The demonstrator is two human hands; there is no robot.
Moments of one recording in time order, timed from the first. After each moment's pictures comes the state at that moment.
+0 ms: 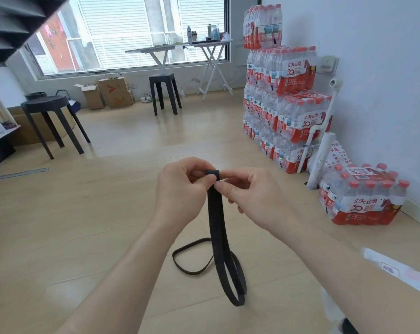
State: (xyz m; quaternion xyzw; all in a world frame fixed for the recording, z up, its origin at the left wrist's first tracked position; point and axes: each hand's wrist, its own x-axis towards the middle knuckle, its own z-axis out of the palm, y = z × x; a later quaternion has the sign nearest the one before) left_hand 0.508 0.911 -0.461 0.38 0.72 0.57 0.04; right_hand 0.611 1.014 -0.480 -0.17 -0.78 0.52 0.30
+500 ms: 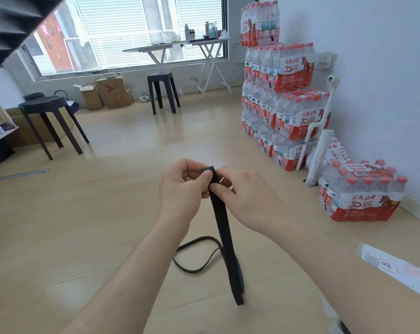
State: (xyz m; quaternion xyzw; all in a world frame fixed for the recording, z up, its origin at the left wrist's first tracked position) left_hand 0.516 0.921 -0.470 0.27 0.67 0.68 0.13; right_hand 0.610 1.011 -0.473 -0.18 -0.91 0.27 0.24
